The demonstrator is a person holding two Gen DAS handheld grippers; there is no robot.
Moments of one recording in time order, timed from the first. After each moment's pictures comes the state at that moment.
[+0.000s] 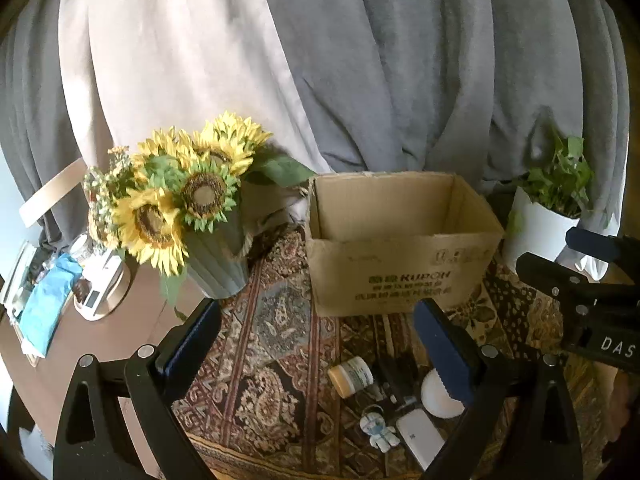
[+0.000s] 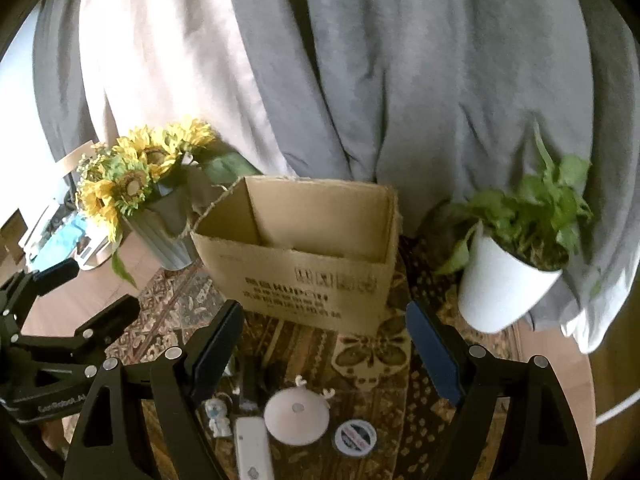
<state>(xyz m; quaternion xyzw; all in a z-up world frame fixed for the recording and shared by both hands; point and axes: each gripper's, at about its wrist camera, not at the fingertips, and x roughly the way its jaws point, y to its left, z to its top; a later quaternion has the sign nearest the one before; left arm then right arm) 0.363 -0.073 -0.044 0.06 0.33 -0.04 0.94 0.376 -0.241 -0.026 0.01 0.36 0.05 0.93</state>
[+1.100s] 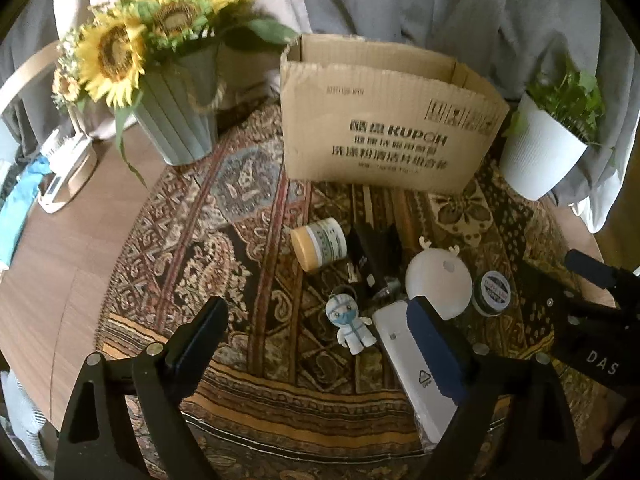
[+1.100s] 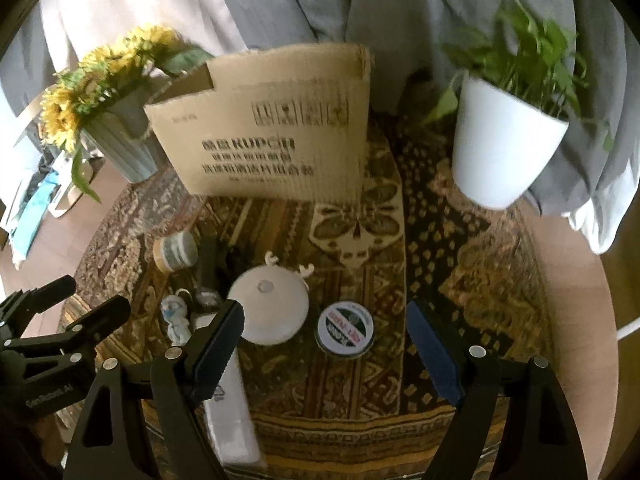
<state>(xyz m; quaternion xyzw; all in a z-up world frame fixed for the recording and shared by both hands) 0.341 -0.080 -0.141 0.00 0.48 -0.05 0.88 0.348 -0.256 -0.120 0.03 0.49 0.02 0.87</state>
